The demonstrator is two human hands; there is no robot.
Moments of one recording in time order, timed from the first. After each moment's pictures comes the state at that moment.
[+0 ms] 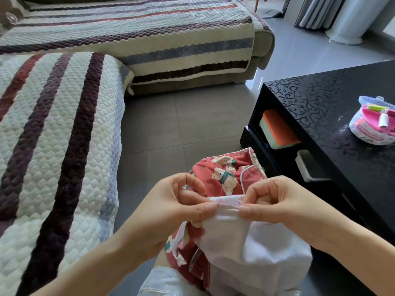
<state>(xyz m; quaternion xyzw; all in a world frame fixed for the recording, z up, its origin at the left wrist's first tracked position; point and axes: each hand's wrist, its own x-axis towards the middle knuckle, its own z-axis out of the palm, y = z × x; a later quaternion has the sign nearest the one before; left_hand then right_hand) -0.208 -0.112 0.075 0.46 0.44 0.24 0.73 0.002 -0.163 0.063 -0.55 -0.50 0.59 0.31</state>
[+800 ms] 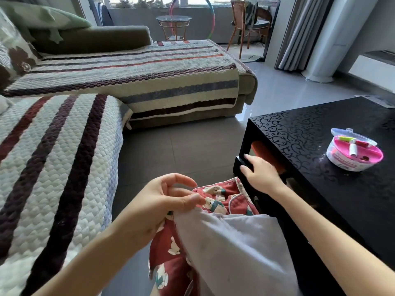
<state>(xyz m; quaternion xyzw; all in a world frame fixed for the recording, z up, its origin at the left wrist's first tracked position) -0.200 -0.088 0.107 0.48 0.42 0.28 0.72 0.065 -0.055 0.012 -0.79 -0.55 0.19 0.21</state>
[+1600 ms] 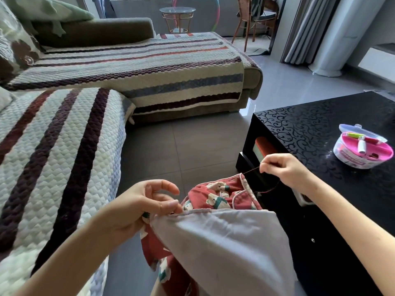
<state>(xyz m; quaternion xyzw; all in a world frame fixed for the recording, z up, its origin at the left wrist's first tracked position) -0.239 -0.060 0.079 0.48 0.43 0.21 0.74 0.106 -0.076 0.025 -0.66 -0.59 0.30 0.35</state>
